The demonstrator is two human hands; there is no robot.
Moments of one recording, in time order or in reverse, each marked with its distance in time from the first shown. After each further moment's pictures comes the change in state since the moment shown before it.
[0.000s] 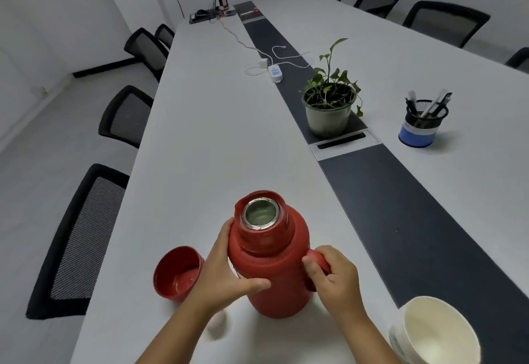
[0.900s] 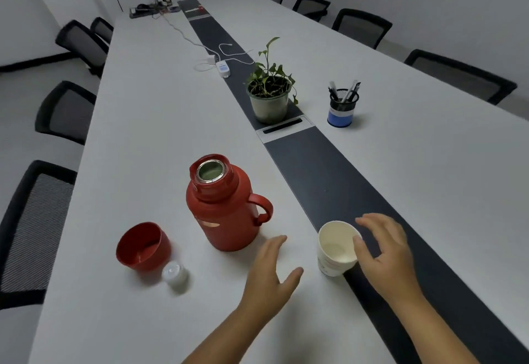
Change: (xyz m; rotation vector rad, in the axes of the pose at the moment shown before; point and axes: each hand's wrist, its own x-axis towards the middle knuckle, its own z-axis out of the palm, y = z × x) left_hand -0.087 0.036 0.128 0.181 -0.132 0.145; right_hand -0.083 -0.032 -0.152 -0.504 0.189 0.077
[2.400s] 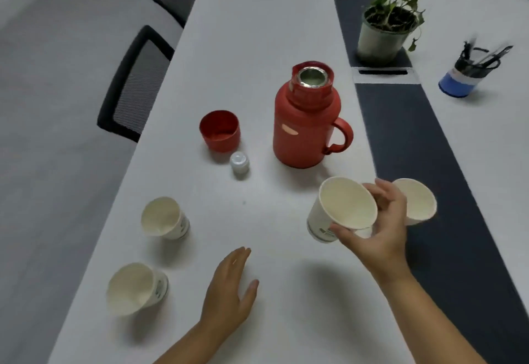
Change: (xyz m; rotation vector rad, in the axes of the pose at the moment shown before) left_hand -0.201 -0.066 0.004 0.139 0.216 -0.475; right_hand -0.065 -0.054 0.039 0.575 -0.437 -0.156
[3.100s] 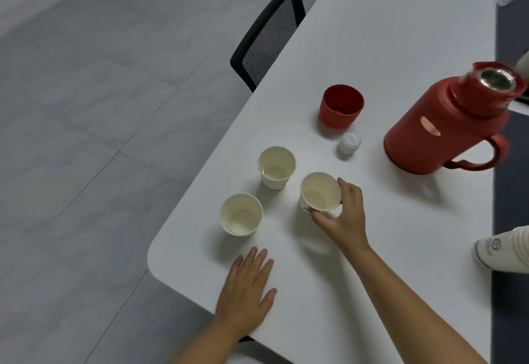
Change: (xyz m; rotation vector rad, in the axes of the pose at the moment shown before) left_hand -0.105 -0.094 -0.009 0.393 0.080 -0.072; right_hand -0.029 0.039 0.182 -0.398 -0.382 -0.072
